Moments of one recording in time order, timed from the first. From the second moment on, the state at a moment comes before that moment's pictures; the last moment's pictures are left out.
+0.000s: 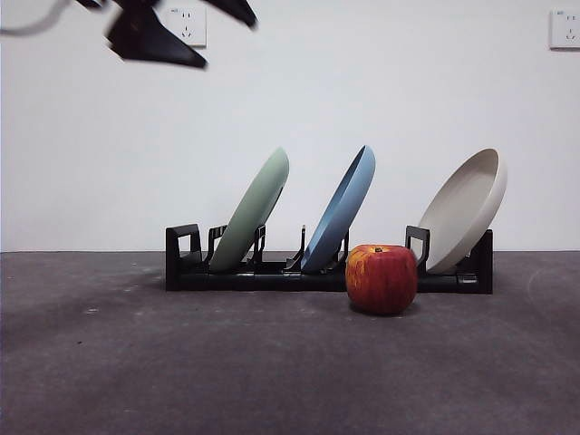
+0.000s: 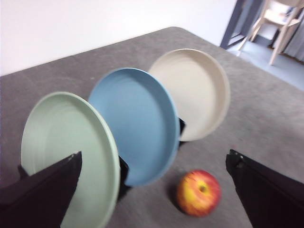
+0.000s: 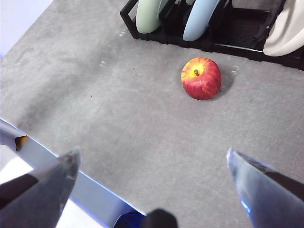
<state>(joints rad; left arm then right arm) -0.36 1.46 1.26 -0.19 0.44 0.02 0.08 0.69 0.94 -0.98 -0.57 -0.09</state>
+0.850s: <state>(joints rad) -0.43 1.91 1.42 -0.06 0.26 0.07 0.08 0.69 0.94 -0.98 -0.57 -0.09</state>
